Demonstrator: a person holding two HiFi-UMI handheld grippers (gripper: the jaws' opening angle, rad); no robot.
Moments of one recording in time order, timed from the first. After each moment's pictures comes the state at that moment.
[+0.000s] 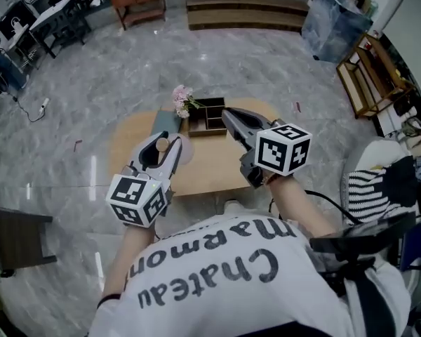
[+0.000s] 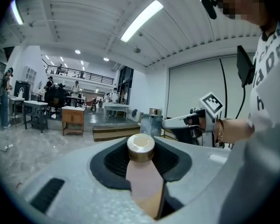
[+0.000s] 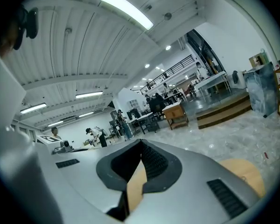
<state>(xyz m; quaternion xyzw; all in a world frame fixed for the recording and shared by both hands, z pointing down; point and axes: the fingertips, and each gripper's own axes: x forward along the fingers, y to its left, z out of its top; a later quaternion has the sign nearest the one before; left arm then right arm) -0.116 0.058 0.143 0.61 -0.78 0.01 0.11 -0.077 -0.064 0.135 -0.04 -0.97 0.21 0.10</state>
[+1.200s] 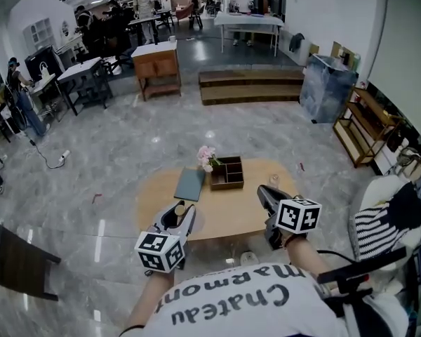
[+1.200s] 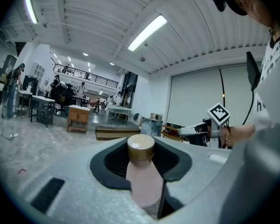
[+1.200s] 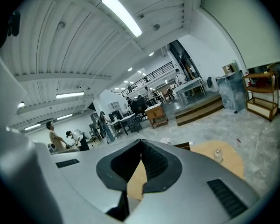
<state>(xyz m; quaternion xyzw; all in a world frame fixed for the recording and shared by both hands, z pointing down) -0.069 0.211 0.157 0.60 -0.79 -0.03 0.11 0.039 0.022 0.165 0.10 -0.96 0.22 0.11</state>
